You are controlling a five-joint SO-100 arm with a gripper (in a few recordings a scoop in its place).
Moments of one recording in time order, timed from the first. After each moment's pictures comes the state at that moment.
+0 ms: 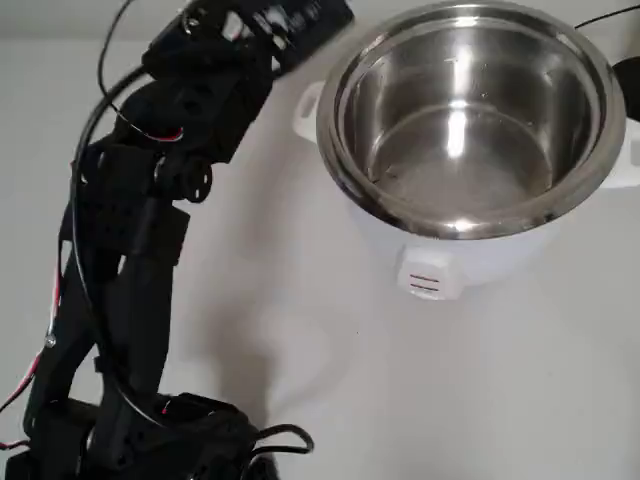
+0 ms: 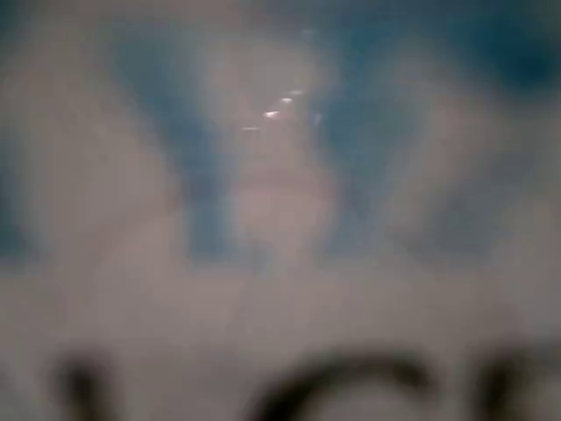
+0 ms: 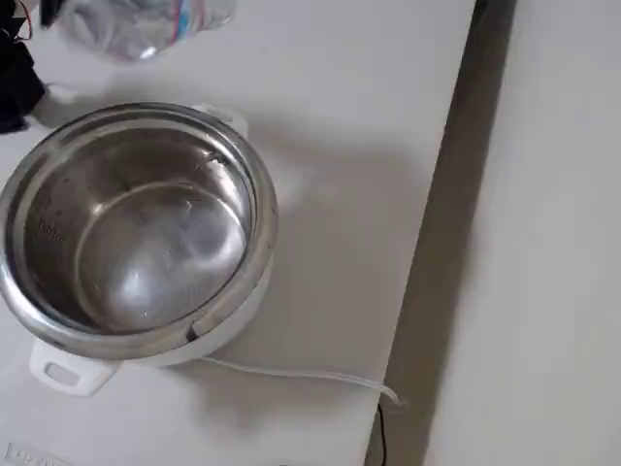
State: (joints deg) arm -2.6 120.0 96.7 24.7 -20.2
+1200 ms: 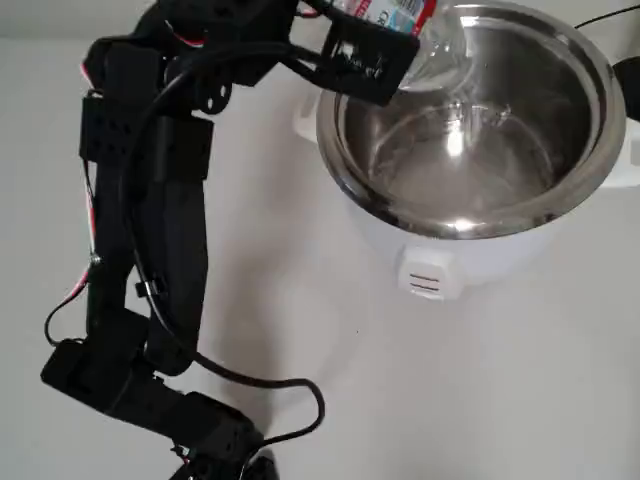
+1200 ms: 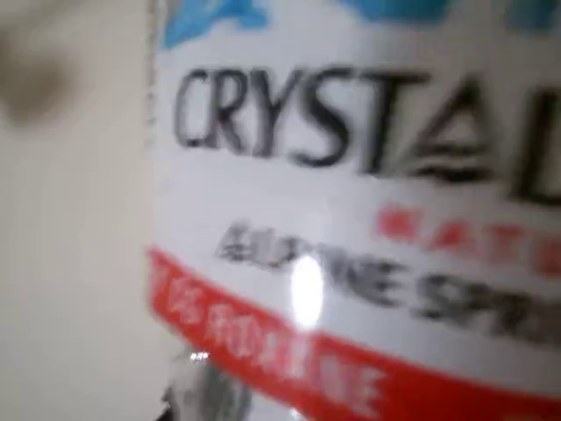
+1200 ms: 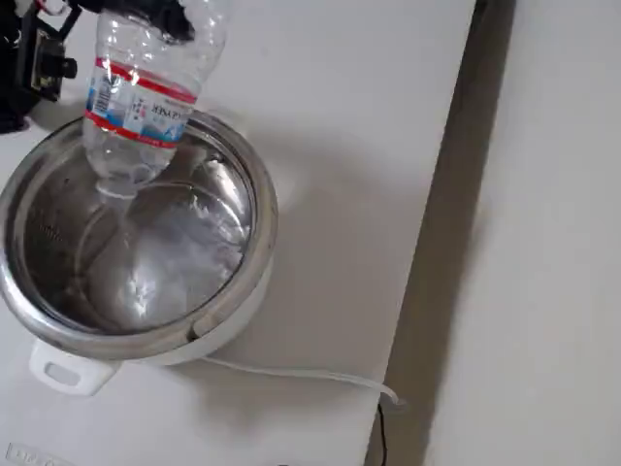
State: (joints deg) arm 5.6 94.1 49.6 52.0 31.1
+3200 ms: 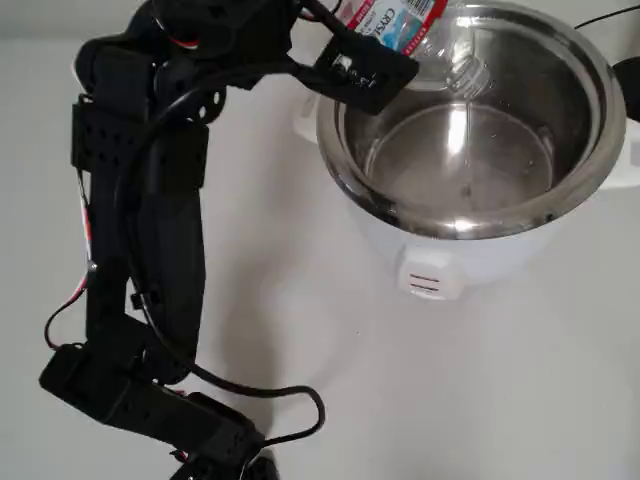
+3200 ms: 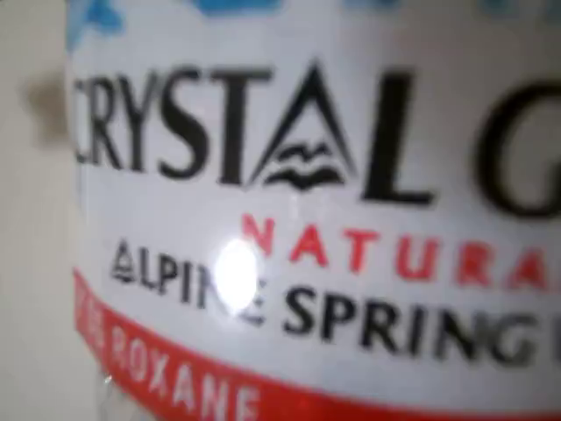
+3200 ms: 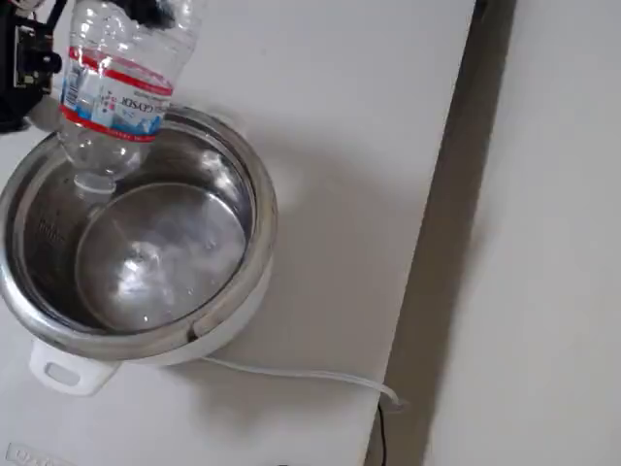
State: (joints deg) arm 7.8 94.7 47.2 51.9 39.7
